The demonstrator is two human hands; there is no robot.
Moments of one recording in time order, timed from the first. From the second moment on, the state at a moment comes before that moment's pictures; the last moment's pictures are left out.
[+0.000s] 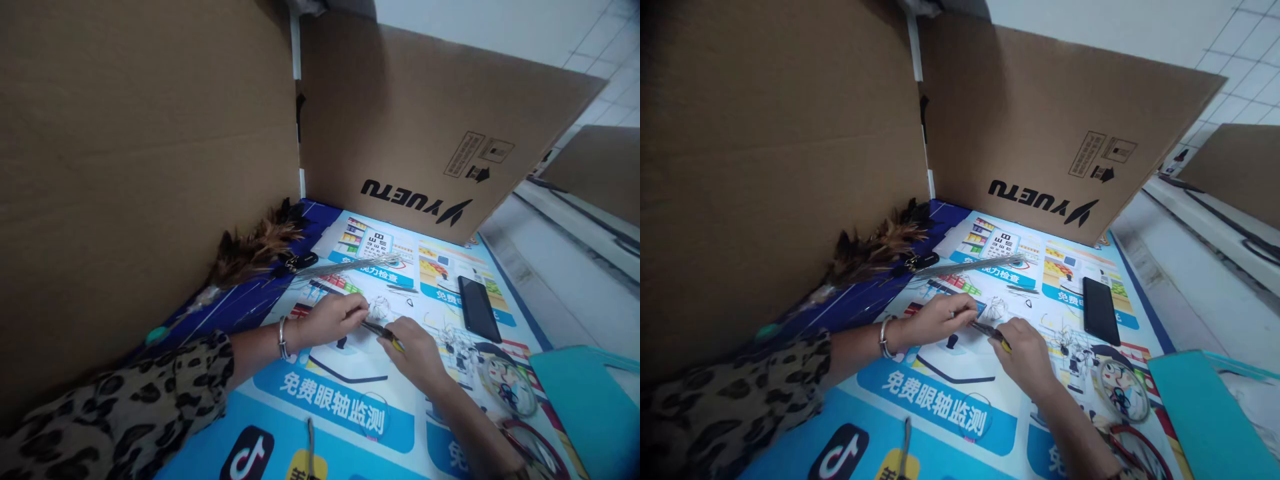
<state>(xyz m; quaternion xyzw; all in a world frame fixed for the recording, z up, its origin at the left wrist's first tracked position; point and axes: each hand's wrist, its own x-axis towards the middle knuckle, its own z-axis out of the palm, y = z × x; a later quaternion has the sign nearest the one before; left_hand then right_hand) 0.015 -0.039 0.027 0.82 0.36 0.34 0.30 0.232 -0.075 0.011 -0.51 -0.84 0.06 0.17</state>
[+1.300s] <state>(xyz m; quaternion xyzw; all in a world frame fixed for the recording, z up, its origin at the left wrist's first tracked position) 0.025 -0.049 0.027 0.49 0.37 0.39 0.69 0.230 -0.088 0.017 -0.39 -0.86 -0.30 0.15</state>
